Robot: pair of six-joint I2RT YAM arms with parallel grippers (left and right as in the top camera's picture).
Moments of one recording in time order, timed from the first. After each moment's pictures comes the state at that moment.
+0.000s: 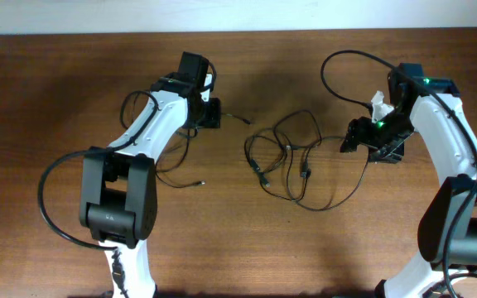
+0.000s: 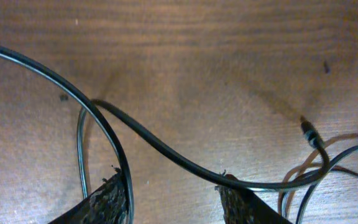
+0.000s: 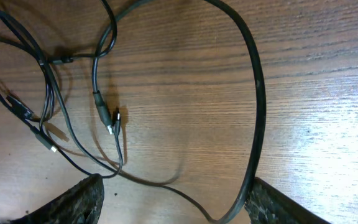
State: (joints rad) left arm -0.24 2.07 1.58 -0.73 0.08 -0.21; right arm -0.07 1.87 1.48 -1.21 -0.29 0.14
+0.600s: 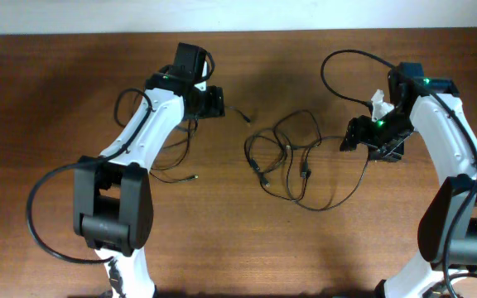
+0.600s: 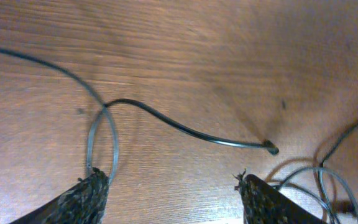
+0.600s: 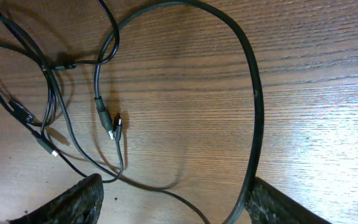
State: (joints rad) left arm -0.24 2.01 1.61 -0.73 0.06 -0.33; right arm -0.07 1.87 1.48 -1.20 -0.29 0.14
